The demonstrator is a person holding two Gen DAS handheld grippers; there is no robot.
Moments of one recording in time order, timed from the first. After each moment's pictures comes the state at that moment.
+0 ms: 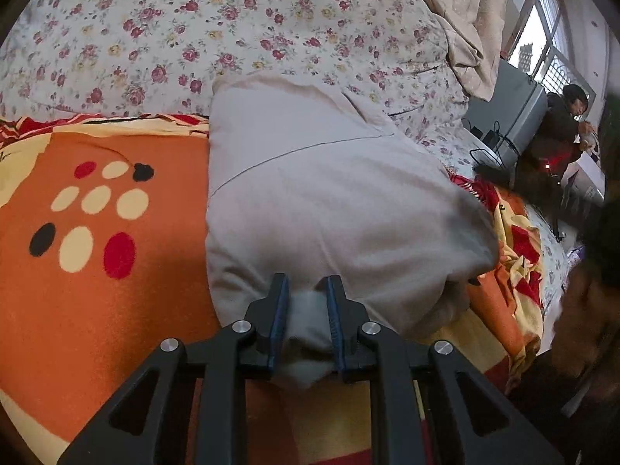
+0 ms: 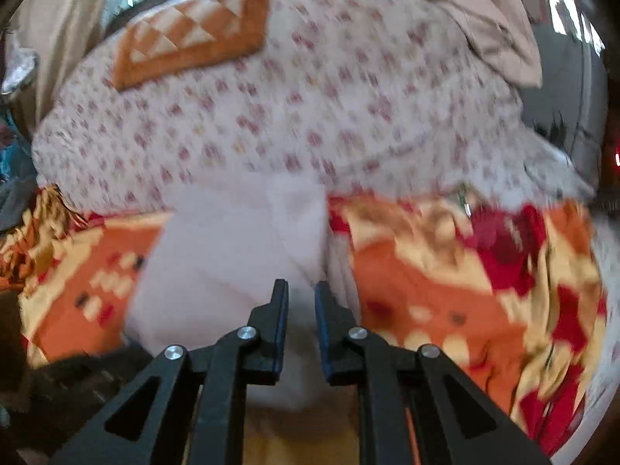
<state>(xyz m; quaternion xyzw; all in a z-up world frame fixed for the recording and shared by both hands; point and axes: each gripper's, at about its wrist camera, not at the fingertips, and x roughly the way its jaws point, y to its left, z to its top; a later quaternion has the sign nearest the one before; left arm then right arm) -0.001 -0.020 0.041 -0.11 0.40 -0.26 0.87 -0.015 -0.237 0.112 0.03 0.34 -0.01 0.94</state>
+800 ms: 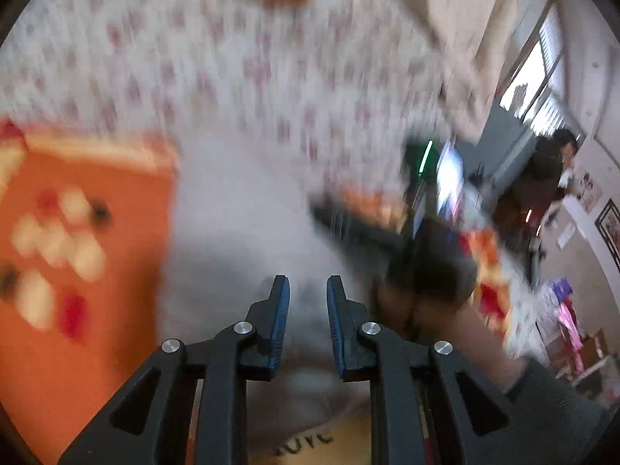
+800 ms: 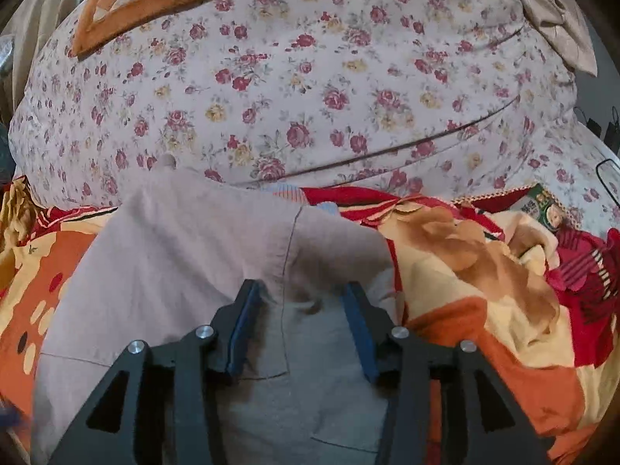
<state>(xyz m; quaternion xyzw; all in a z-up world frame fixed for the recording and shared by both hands) 0.030 -0.056 0.049 -0.17 0.41 -0.27 0.85 0.142 -0.247 0.031 0.03 0.40 0.01 0.92</state>
